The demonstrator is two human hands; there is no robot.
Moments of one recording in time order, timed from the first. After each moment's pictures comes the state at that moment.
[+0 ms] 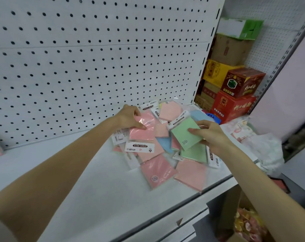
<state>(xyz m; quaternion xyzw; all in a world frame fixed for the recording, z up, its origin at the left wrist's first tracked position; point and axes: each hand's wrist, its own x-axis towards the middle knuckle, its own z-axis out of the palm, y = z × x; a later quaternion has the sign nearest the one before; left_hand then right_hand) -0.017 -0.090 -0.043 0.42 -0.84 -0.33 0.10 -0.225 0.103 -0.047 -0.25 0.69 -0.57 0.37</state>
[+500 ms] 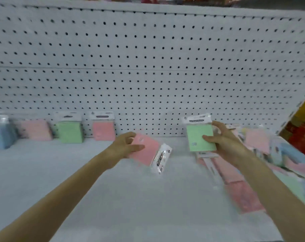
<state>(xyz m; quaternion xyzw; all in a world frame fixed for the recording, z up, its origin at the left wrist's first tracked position) 0.267 -0.034 -0.037 0.50 -0.59 -0.55 0.31 -0.051 0.008 -0.013 -0.40 0.54 -0.53 0.53</state>
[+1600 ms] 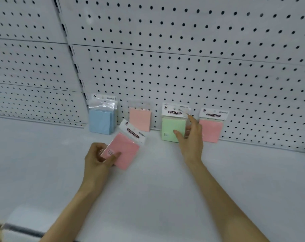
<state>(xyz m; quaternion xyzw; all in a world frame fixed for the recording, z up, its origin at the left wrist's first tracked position) 0.628 0.004 -0.099 0.60 -0.40 -0.34 0.61 0.392 -0.108 -0.109 -0.59 0.60 -0.50 0.18</state>
